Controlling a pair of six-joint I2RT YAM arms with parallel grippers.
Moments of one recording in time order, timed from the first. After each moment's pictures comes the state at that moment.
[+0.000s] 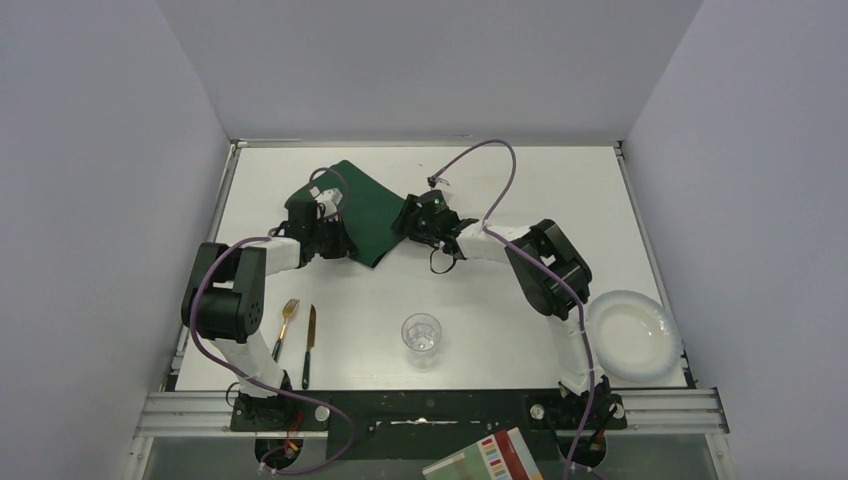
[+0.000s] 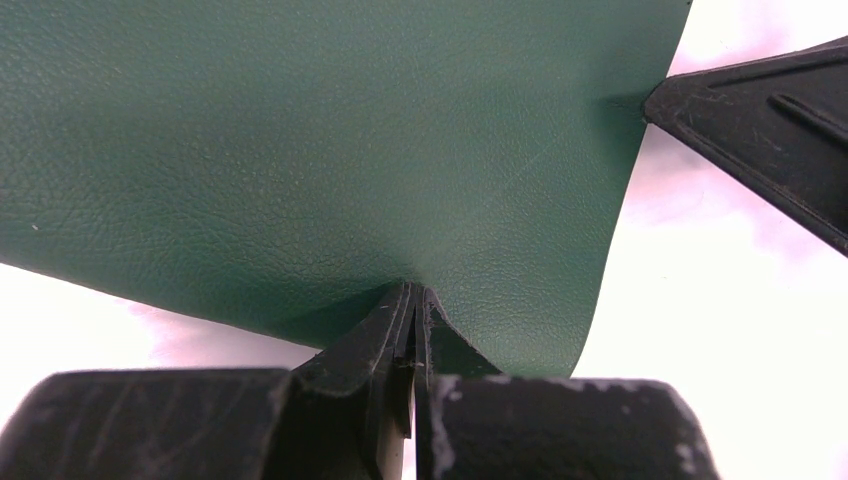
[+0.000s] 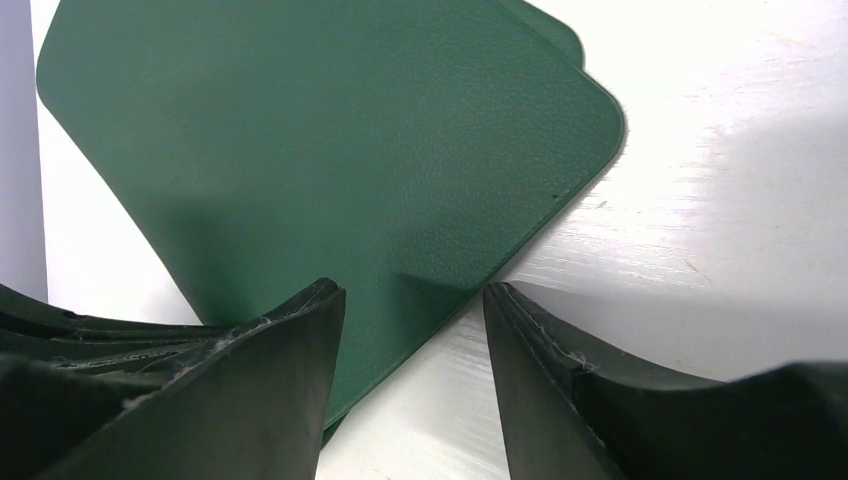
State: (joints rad) left arm -0.14 1.78 0.86 0.11 0.38 -0.28; right arm 0.66 2.15 1.37 0.16 0.05 0.81
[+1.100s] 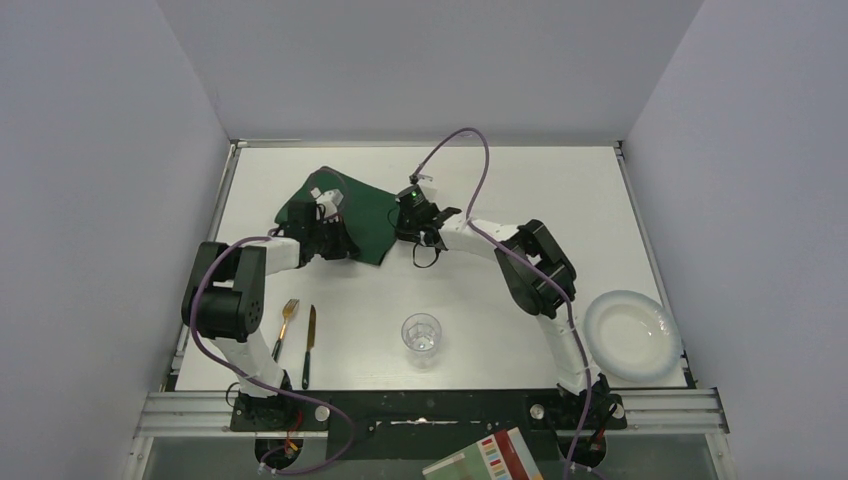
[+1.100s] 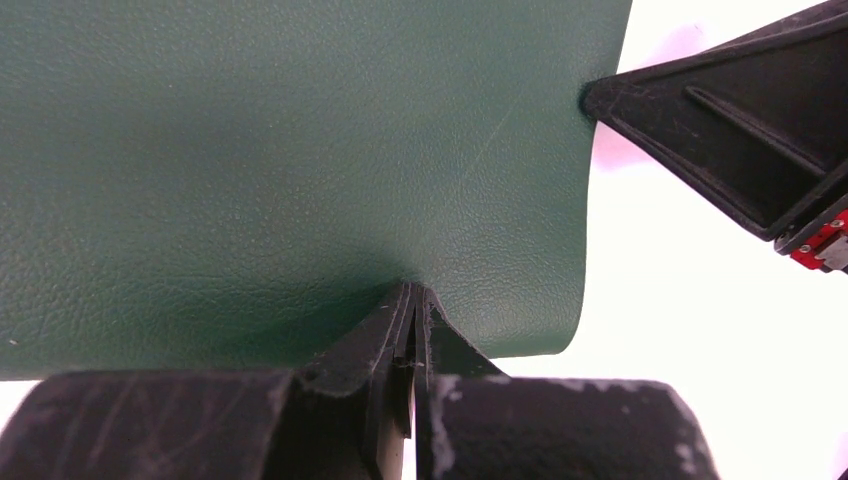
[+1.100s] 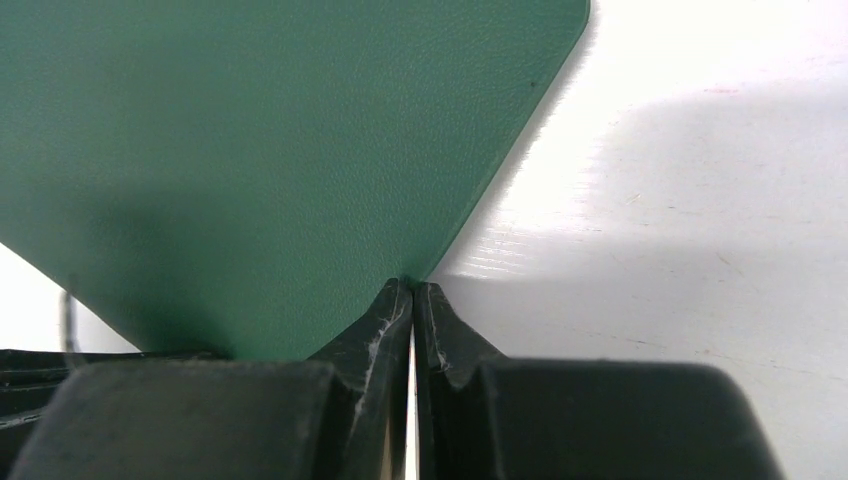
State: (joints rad) left arm -0.13 1.78 0.86 0.11 0.43 -0.29; right arm 0.71 2.23 1.60 -0.13 0.16 0.74
